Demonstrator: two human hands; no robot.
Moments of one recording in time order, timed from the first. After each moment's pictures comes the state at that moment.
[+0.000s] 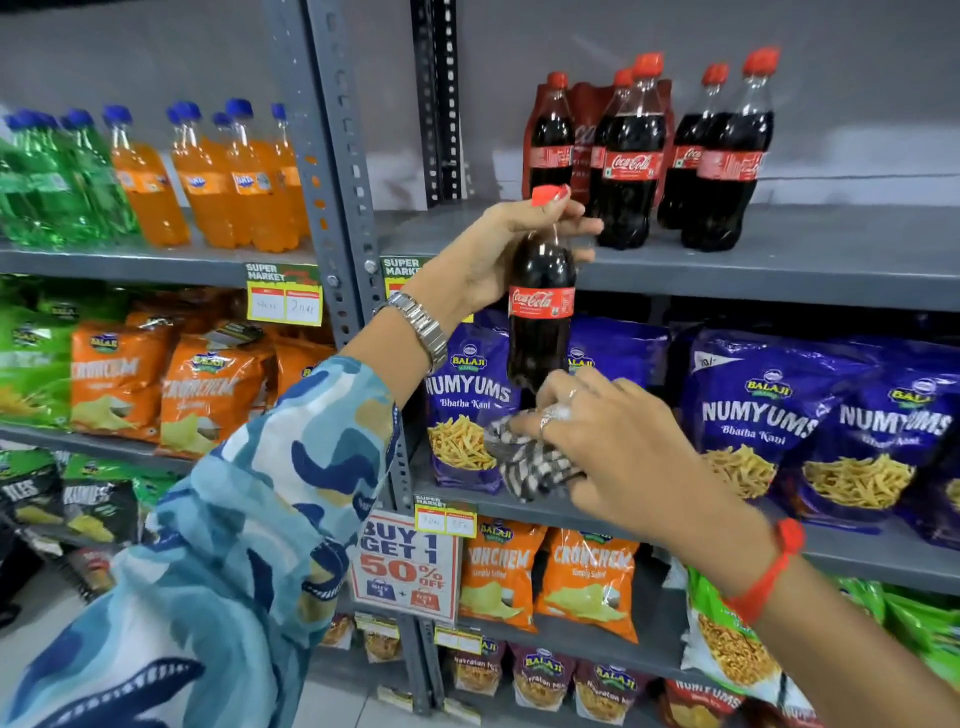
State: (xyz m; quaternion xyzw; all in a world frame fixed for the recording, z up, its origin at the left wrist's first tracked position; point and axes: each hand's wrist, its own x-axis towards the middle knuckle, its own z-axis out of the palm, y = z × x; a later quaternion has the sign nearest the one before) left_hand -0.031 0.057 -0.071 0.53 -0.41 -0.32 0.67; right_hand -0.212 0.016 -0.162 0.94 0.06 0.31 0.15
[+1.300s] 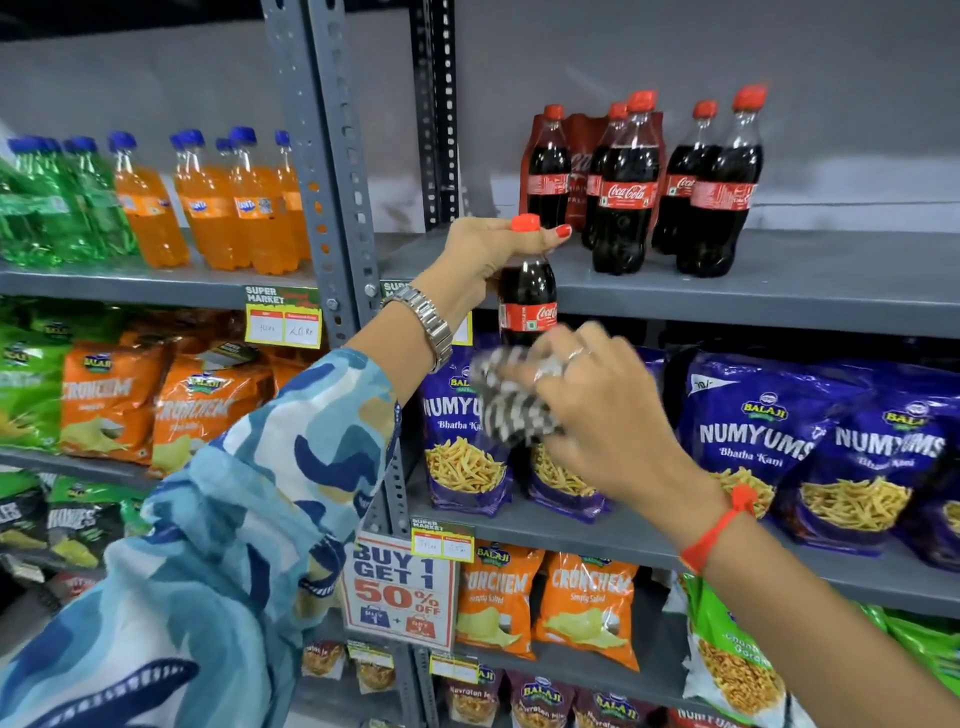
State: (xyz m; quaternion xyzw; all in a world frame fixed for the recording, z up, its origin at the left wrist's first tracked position) left_hand -0.018 0.051 -0.055 0.64 -0.29 -0.15 0.69; right_hand -0.175 0.005 -0.143 0.92 0.01 0.37 0.14
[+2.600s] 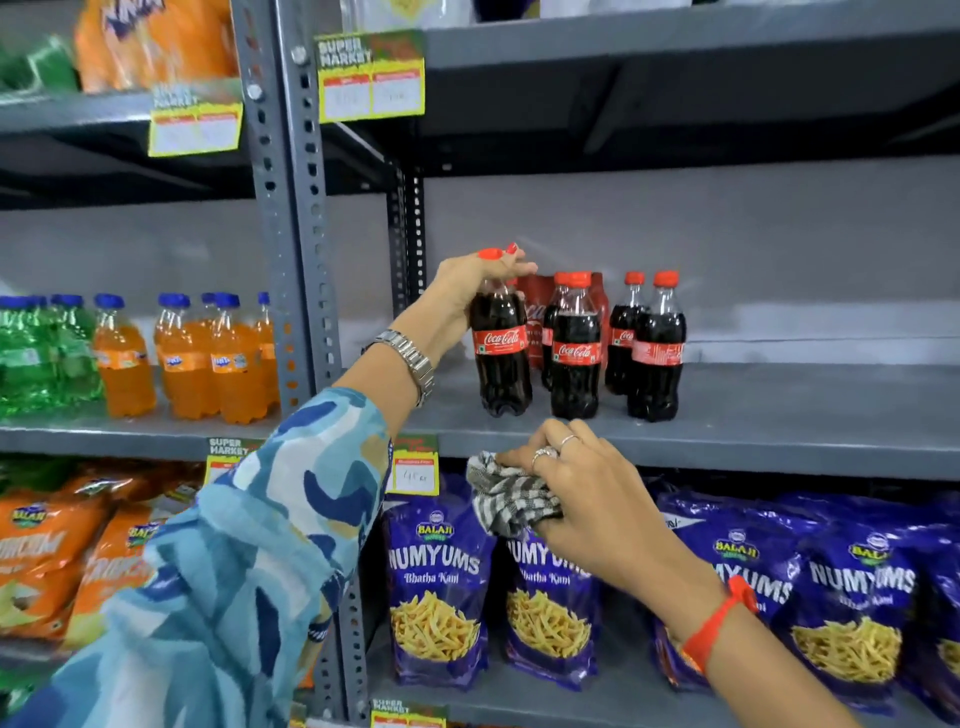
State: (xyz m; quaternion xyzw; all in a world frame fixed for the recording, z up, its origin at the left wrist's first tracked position) left_hand 0.011 0.015 0.042 0.55 -0.40 -0.15 0.72; right_hand -0.160 -0.033 -0.103 0.93 -0.01 0.36 0.04
